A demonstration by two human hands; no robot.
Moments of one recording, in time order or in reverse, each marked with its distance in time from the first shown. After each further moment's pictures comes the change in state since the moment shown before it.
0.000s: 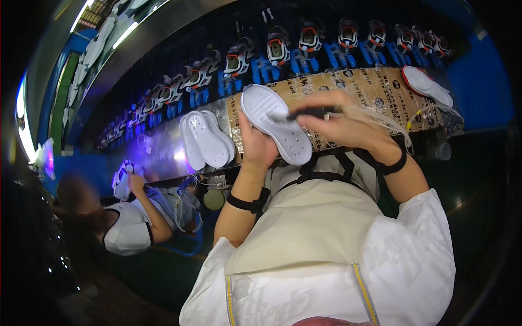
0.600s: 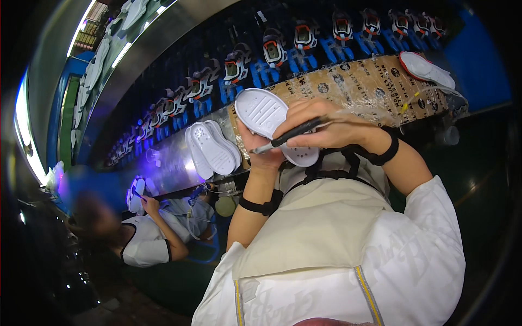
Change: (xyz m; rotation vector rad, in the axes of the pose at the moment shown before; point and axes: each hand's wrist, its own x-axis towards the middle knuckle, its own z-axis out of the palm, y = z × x) left_hand 0.005 -0.003 0.006 -0.084 0.108 0.067; right_hand 0.014 0.024 0.014 0.072 -0.050 -0.458
